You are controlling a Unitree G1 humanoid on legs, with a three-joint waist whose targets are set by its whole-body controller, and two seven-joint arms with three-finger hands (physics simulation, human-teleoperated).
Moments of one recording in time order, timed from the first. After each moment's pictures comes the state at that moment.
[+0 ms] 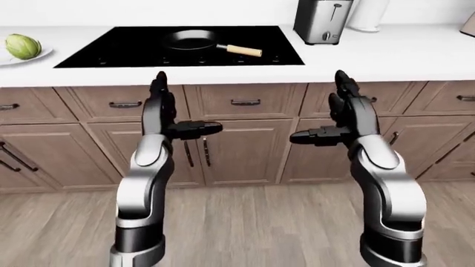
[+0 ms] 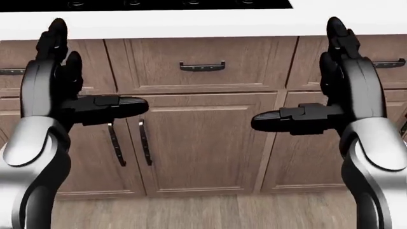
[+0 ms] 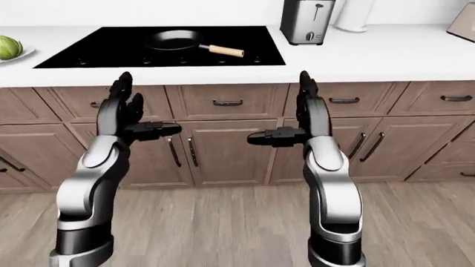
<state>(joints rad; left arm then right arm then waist) -0.55 0.13 0.12 -0.17 -0.16 0.63 0.15 -0.49 -0.19 -0.16 -0.41 0.01 0.87 0.02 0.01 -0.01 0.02</state>
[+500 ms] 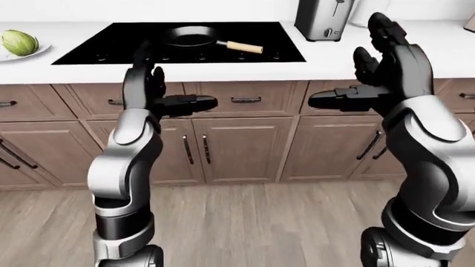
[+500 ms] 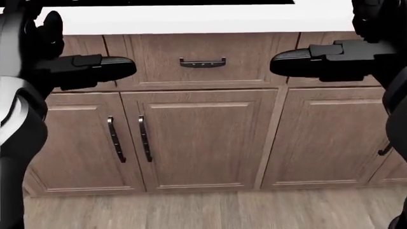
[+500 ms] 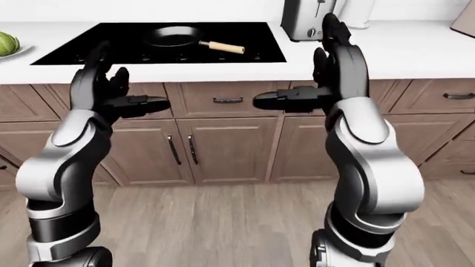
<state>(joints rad) -0.70 0.21 0.16 -0.28 -0.25 0.84 0.21 -0.76 -0.31 -0.25 -0.58 0.19 1.18 -0.07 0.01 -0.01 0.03</state>
